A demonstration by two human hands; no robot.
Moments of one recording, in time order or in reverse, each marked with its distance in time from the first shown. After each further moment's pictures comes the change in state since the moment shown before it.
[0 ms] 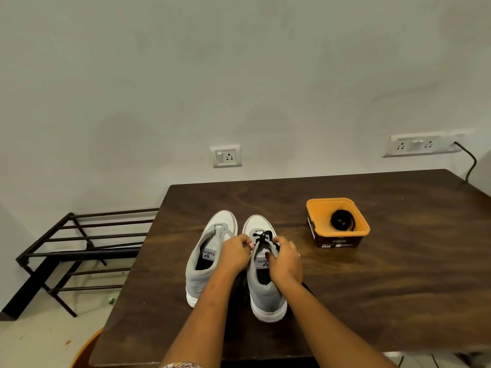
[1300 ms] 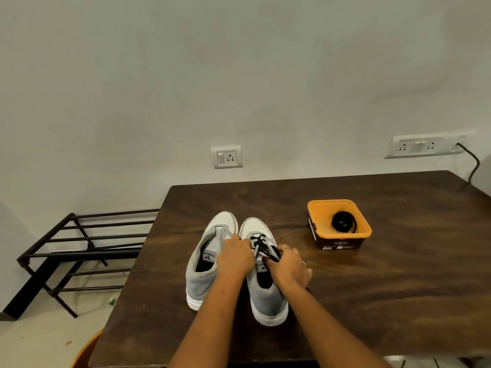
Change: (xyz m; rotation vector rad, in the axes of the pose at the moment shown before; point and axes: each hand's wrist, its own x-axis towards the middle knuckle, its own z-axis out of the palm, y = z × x) left_hand -0.003 0.010 0.001 0.623 -0.035 0.057; right_hand -0.004 -0.003 -0.011 -0.140 -0.058 0.137
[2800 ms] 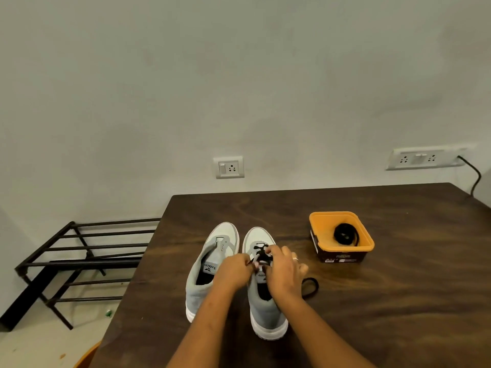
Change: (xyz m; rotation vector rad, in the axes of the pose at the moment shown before) left_hand 0.006 -0.014 0.001 -0.261 -0.122 0.002; right_hand 0.002 -0.016 0.002 -0.131 0.130 -0.295
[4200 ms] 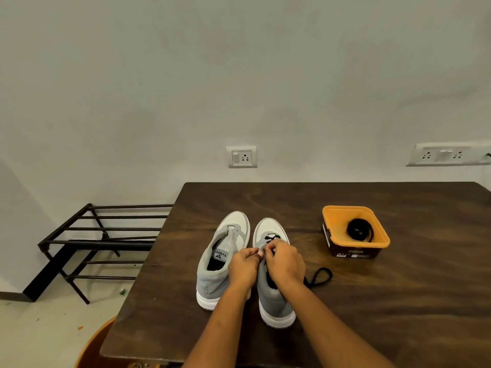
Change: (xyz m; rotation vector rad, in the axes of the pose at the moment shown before) left_hand -0.005 -0.014 0.040 -1.037 0.222 -0.230; right_hand 0.002 -0.017 0.002 0.078 -0.067 -0.014
